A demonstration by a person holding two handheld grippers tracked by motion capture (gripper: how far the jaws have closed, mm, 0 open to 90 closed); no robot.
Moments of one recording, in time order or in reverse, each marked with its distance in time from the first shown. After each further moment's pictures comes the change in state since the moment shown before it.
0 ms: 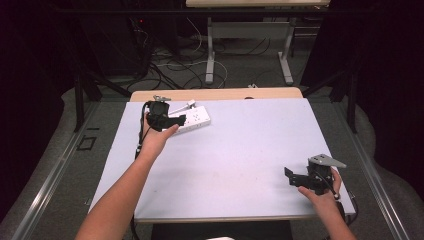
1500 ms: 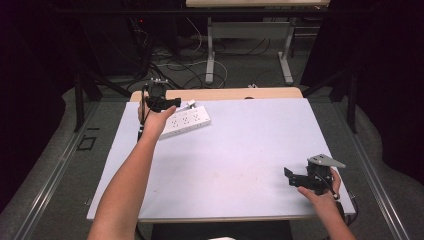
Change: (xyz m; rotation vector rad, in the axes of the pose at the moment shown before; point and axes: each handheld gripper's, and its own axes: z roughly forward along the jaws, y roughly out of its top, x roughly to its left) left arm 0.028 0.044 0.025 -0.010 0.077 -0.053; right arm 0.001 -0.001 0.002 -0.004 -0.013 -0.010
